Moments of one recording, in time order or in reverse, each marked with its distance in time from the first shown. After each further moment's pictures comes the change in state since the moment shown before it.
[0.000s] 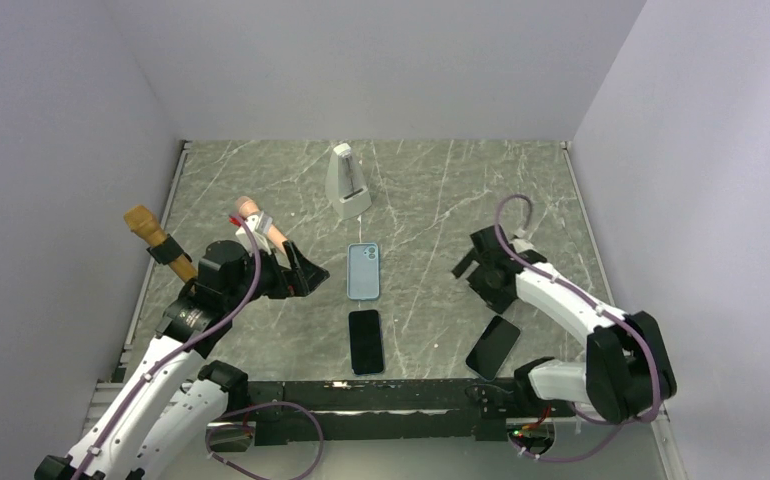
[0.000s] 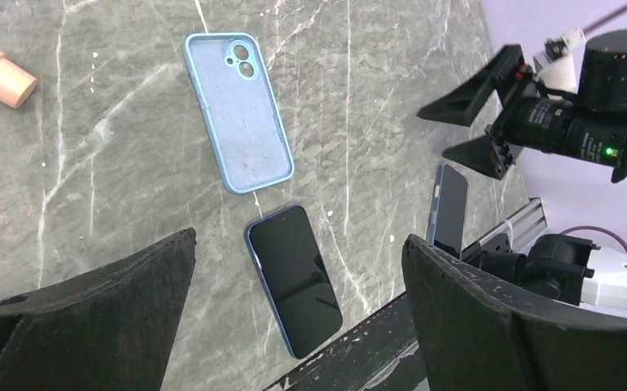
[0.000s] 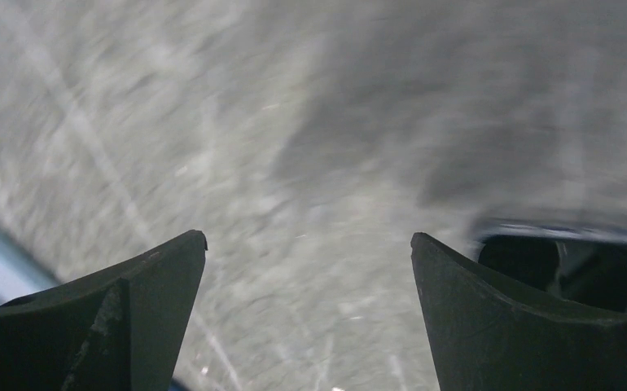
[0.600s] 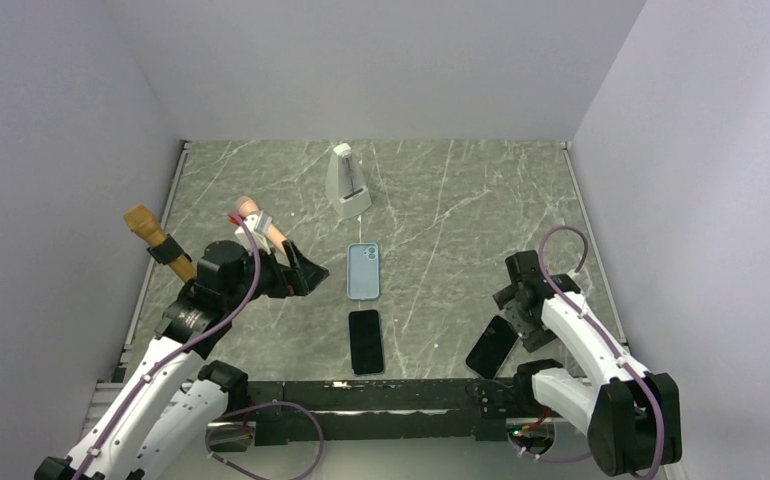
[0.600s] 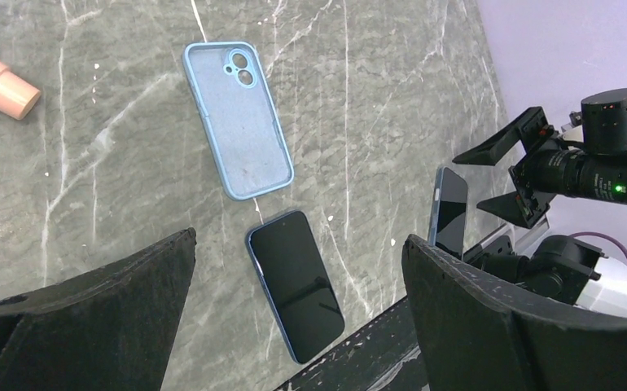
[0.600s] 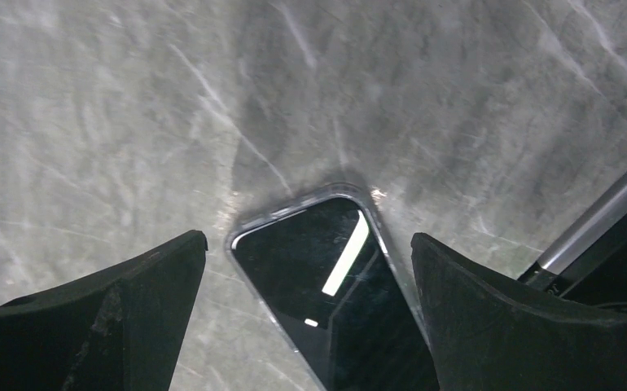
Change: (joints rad) left arm 0.000 -0.003 -0.001 0.014 -0.002 0.012; right arm -0.237 -0.269 -0.151 -0.358 0.119 0.187
